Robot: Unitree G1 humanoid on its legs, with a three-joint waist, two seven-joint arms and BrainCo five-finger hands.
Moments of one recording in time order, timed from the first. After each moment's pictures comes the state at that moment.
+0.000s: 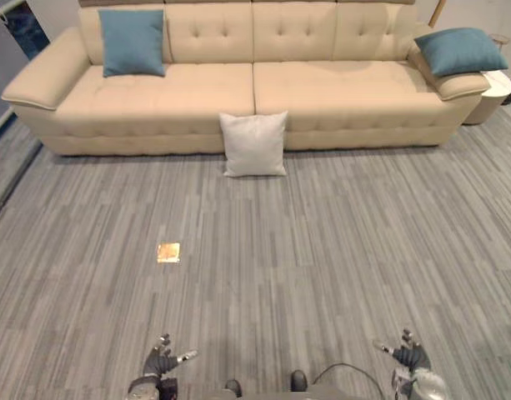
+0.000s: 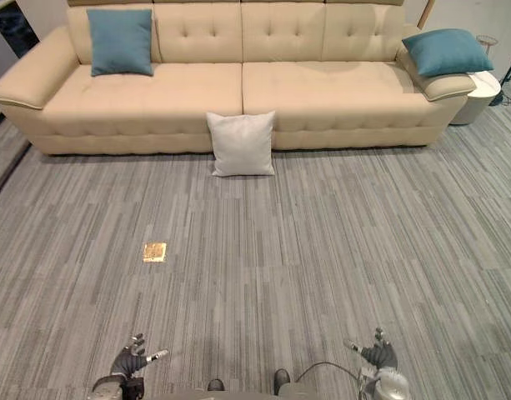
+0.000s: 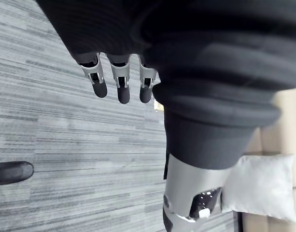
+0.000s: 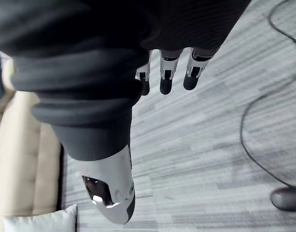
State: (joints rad) left arm 0.18 0.23 0.09 0.83 -0.12 -0.18 0.00; right arm 0.15 -0.26 -0.27 0.77 0.00 -0.14 -0.04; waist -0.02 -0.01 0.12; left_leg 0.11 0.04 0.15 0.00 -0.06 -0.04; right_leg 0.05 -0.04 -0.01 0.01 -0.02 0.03
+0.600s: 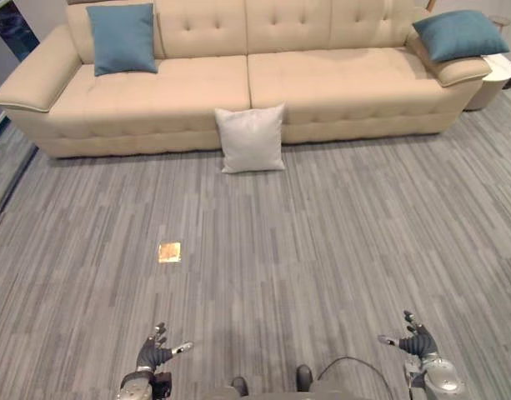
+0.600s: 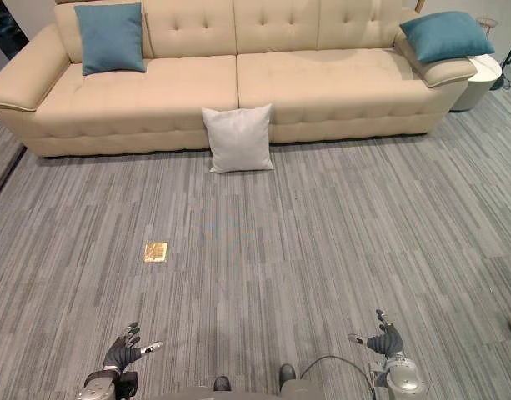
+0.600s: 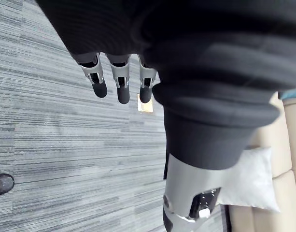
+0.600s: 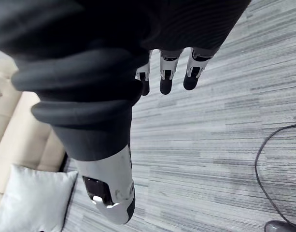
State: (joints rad) left arm 0.22 0.22 0.10 0.70 -0.15 -0.18 -0.02; right arm 0.13 -0.32 -0.16 0.72 -0.05 -0.15 -0.02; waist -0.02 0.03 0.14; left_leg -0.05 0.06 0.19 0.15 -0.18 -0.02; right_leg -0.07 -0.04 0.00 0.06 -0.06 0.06
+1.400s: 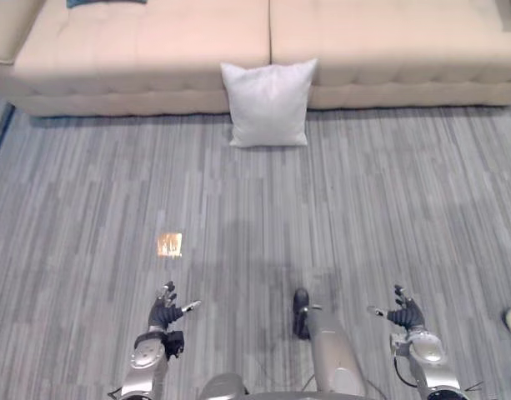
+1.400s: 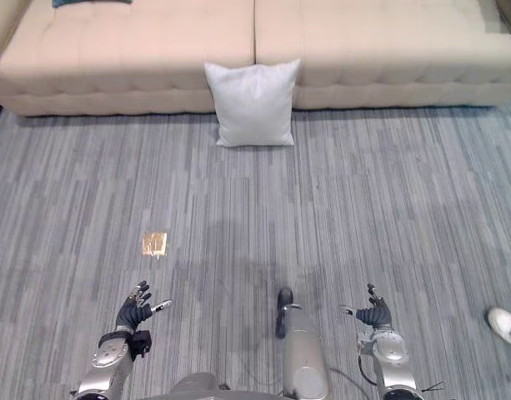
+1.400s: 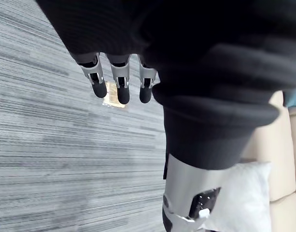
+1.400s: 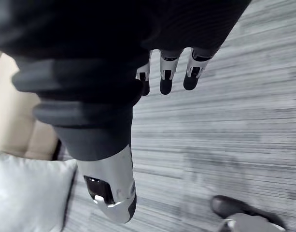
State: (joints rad) left arm 0.09 0.17 0.08 0.65 -0.19 -0.18 0.02; right arm 0.05 -0.24 -0.16 0.64 0.03 -0.13 -0.08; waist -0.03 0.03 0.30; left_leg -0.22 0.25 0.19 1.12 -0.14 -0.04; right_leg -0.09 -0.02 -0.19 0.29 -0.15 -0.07
